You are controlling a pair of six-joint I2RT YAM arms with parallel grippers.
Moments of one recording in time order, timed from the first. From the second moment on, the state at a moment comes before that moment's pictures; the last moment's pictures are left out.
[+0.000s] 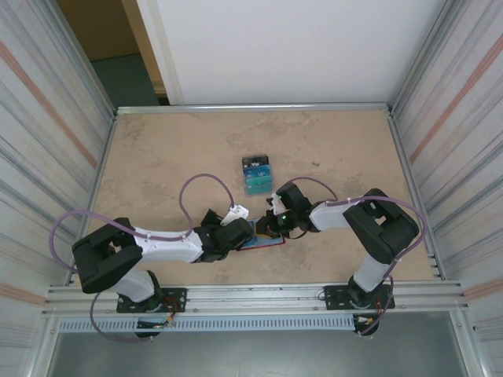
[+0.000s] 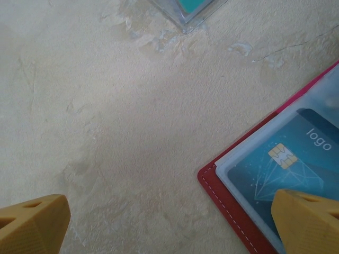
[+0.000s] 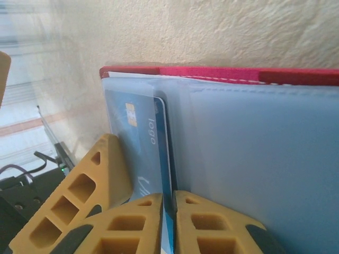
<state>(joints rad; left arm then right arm) -1.10 1.49 0.59 -0.12 -0.67 -0.29 0.69 1.70 0.65 0.13 -0.66 0.90</state>
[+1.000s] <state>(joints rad) -1.10 1.42 0.59 -0.19 -0.65 -0.33 0.71 1.62 0.68 -0.05 -0.49 0.85</state>
